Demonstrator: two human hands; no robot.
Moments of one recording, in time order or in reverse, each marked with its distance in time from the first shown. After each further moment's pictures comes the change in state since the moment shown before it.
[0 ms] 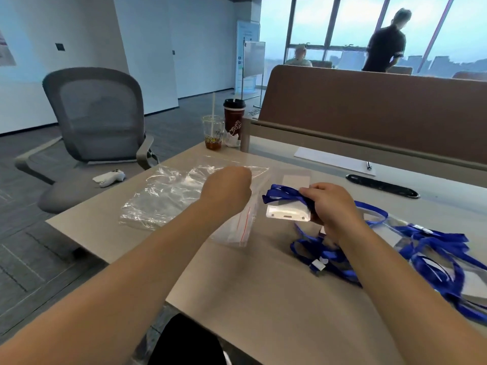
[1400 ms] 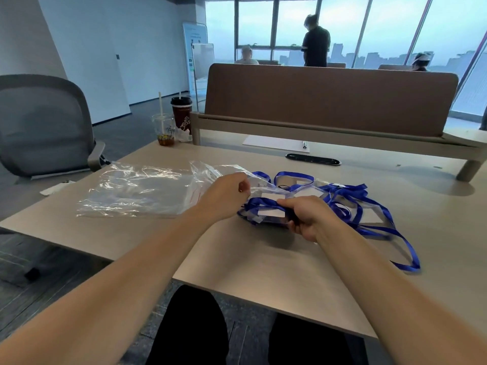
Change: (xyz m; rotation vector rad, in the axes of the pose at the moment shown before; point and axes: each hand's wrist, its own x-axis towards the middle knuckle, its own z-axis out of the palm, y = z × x) left_hand -0.072 0.082 0.036 -0.439 -0.107 0.263; right_hand -0.089 0.059 -0.076 0.263 0.051 0.401
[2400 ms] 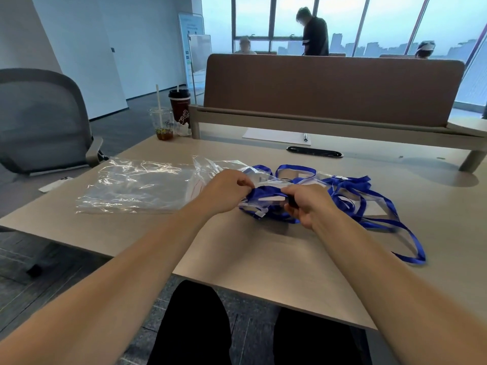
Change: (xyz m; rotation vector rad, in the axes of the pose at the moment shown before) left_hand -0.002 0.002 -0.007 -0.091 -0.081 -0.047; right_hand 0.011 -0.005 0.013 0.153 0.104 -0.040
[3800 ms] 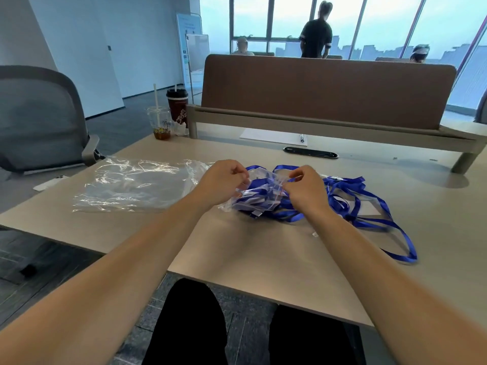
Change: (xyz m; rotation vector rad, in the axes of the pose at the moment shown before) left_hand 0.005 0.006 -0.007 -0.335 0.045 -0.136; right_hand -0.003 -0.004 -0.006 -0.588 0.148 -0.537
